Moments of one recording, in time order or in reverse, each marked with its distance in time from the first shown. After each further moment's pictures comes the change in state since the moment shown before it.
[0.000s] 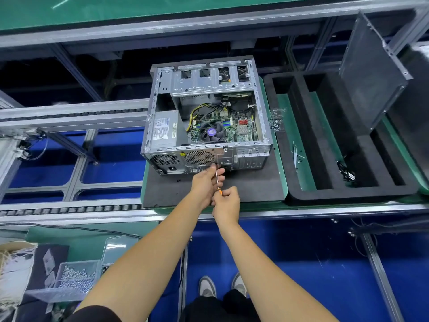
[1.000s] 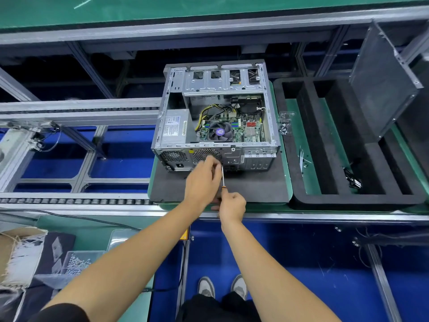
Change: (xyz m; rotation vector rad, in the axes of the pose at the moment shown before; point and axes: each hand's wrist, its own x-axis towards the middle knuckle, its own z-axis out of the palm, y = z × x) left_hand -0.045 0.024 -0.022 1.246 0.182 0.891; right_hand -0.001 0.000 0.002 0.048 0.051 0.144
